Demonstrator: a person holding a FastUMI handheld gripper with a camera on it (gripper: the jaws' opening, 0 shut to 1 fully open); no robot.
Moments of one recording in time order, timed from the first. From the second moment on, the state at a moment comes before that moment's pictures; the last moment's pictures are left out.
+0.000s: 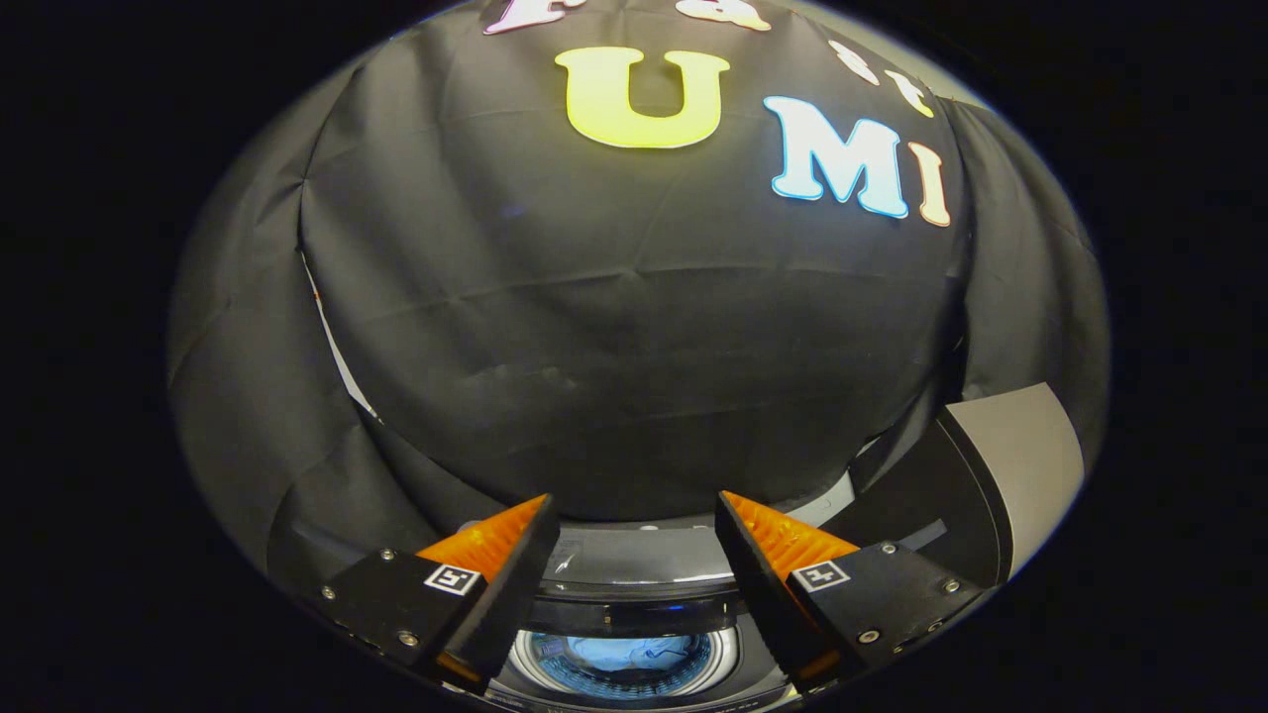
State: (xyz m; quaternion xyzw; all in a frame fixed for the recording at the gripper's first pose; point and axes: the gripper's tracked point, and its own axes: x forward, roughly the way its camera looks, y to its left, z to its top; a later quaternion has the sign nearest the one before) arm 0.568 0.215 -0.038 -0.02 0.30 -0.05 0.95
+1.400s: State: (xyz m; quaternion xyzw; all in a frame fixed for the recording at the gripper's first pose) arm 0.464 0.224 -0.092 -0.01 0.29 -0.05 0.96
